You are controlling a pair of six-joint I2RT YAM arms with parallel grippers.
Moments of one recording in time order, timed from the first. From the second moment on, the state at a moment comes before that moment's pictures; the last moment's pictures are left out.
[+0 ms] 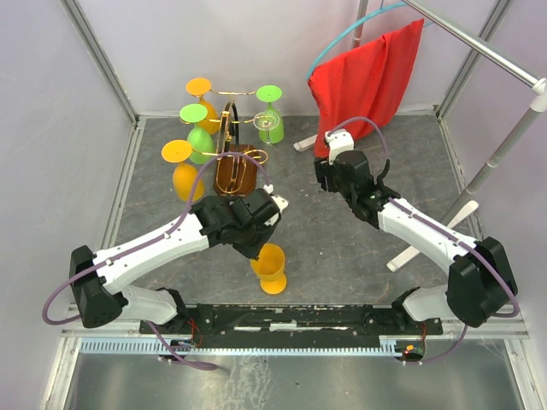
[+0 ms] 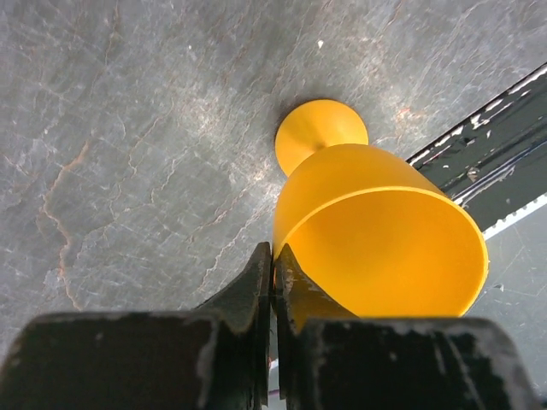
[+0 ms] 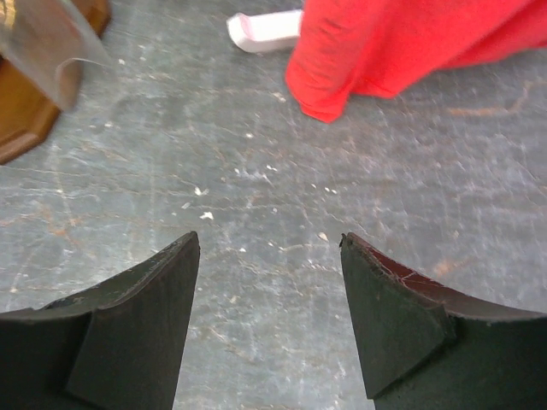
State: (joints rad) left arm -1.01 1.32 1.21 -1.07 -0.08 -0.34; right arm 0.57 1.37 0.95 -0.02 0.29 0.04
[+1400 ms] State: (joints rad) left arm -0.97 1.33 1.30 0.33 -0.48 0.45; right arm 0.21 1.29 1.20 -0.32 -0.10 0.52
